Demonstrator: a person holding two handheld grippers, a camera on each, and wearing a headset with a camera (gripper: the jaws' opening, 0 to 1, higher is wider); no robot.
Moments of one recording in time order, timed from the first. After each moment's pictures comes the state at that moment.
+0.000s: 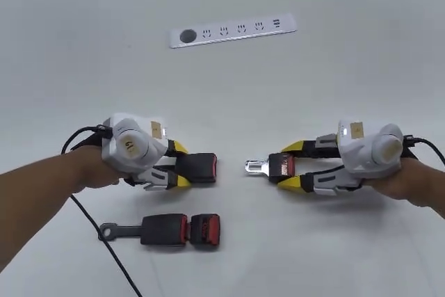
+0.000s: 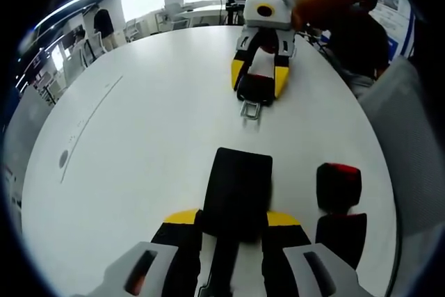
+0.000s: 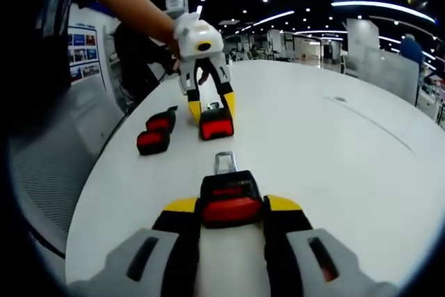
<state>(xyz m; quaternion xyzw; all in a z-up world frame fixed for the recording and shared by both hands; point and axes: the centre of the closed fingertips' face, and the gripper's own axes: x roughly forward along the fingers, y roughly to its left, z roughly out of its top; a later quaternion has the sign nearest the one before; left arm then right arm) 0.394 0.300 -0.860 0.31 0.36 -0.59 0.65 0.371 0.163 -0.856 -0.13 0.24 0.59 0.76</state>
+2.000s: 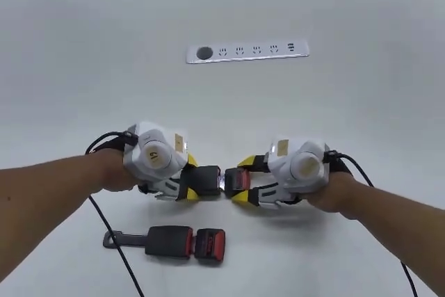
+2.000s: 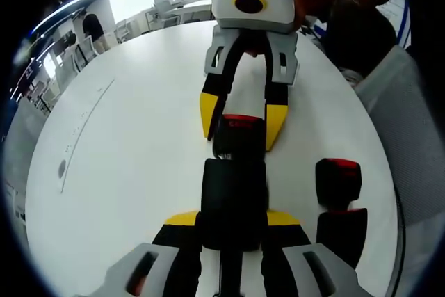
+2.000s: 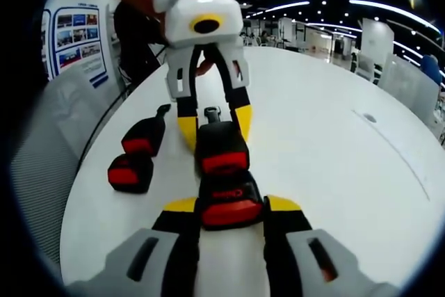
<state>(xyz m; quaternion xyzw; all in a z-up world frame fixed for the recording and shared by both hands) 0.392 0.296 -0.861 0.34 0.36 -0.60 0.63 0.387 0.241 -0.859 -0.19 0.26 0.60 0.73</state>
